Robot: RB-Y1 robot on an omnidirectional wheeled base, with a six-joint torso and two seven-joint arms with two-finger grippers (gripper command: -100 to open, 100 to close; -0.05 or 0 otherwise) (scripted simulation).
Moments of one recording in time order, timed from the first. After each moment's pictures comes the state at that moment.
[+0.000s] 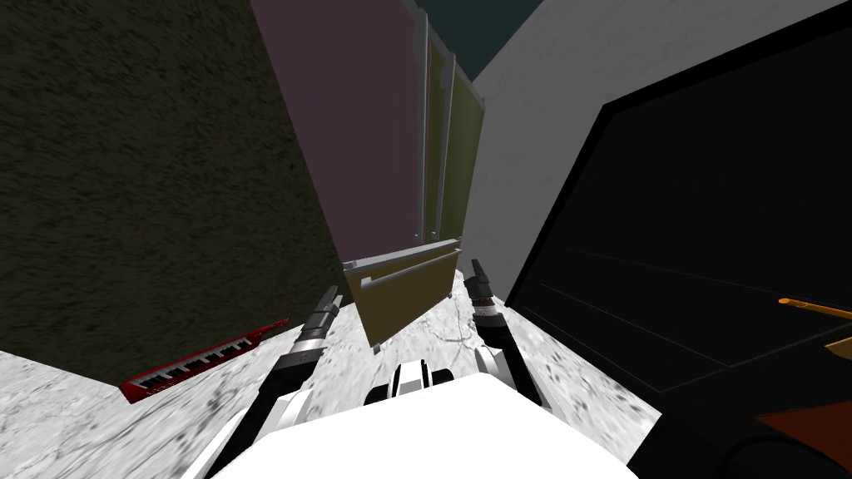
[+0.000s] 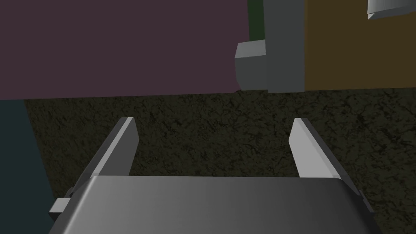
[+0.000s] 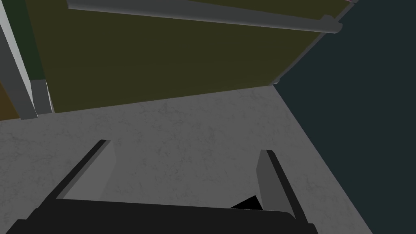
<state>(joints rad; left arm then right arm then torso) 0.40 0.18 0.06 -1.85 -0.02 -0.47 -0.02 0.52 -0.05 0.05 -2.27 0.03 -0.40 -0.02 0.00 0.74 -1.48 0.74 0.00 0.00</state>
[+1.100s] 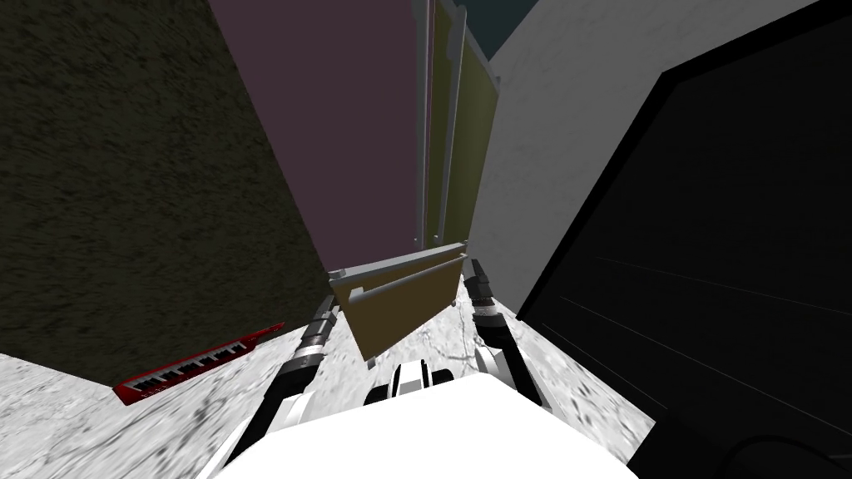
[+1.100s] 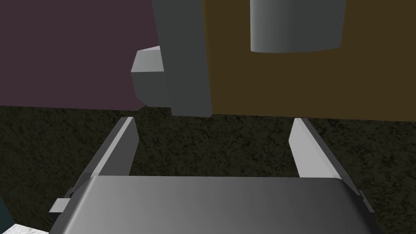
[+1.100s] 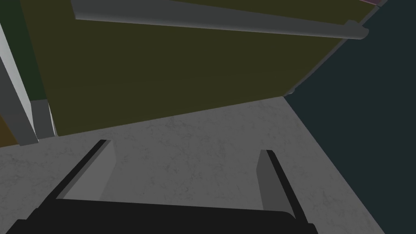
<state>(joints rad) 0.33 0.15 0.11 -1.63 0.03 -0.51 0.01 0.52 -0.05 0.05 -2.27 0.03 -0.40 -0.02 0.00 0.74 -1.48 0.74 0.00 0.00</state>
